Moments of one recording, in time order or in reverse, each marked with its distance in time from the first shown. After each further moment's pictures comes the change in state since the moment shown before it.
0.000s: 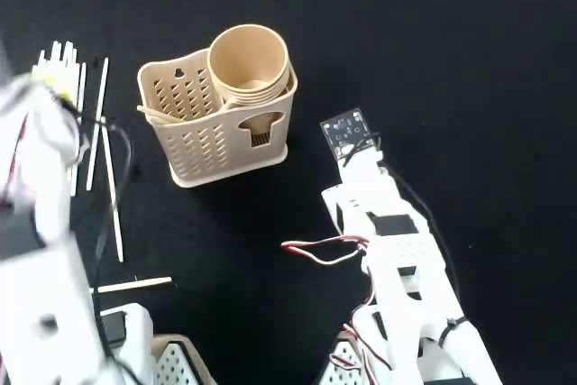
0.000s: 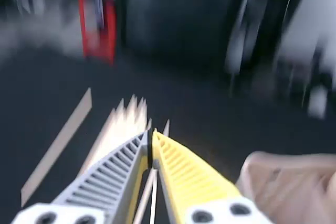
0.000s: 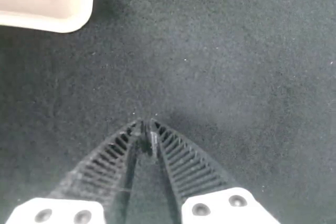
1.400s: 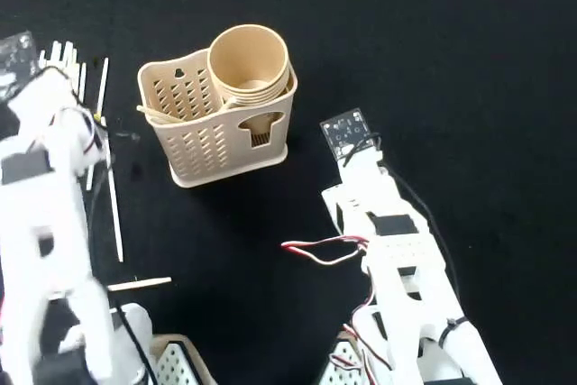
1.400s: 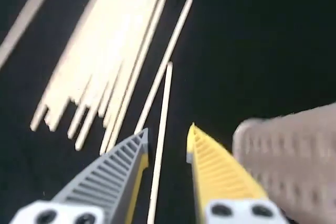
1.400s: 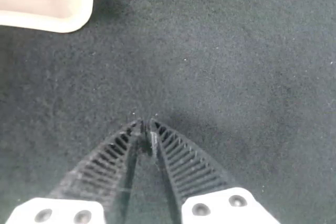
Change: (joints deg) left arm -1.4 26.2 4.4 4.0 0.9; right arm 0.0 0.0 0.0 0.0 0.0
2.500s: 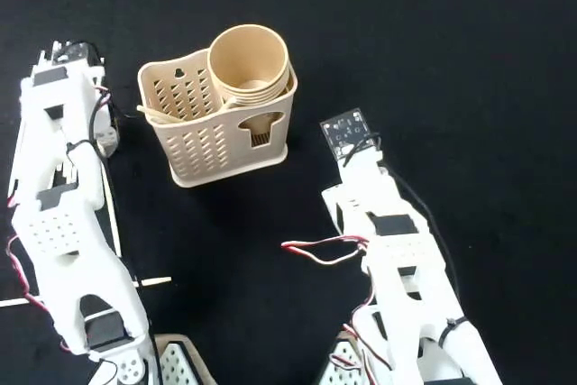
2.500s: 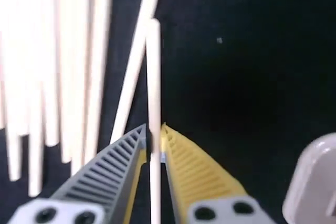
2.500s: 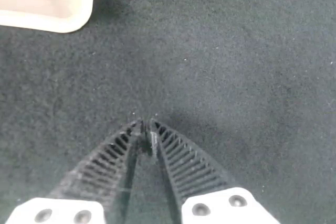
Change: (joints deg) left arm -0.9 65.2 -51.6 20.0 -5.3; right arm 0.0 0.0 0.0 0.0 0.0
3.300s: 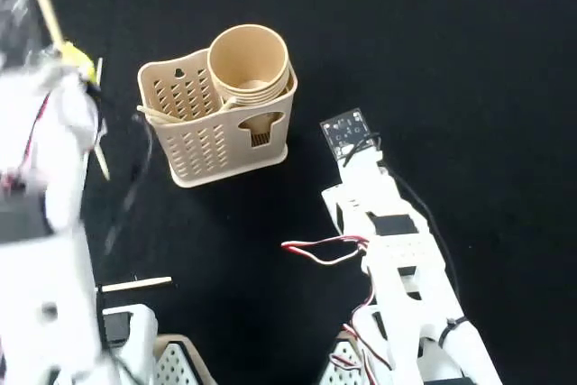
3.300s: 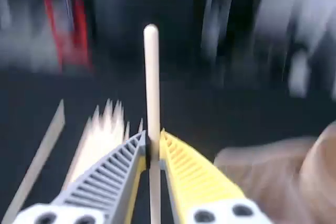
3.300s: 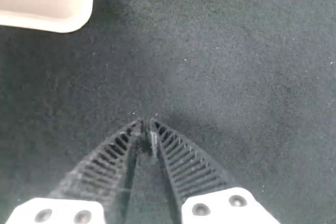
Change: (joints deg) left arm 8.9 -84.2 40.6 -24.4 -0.1; right arm 0.0 0.0 0.0 0.0 0.0
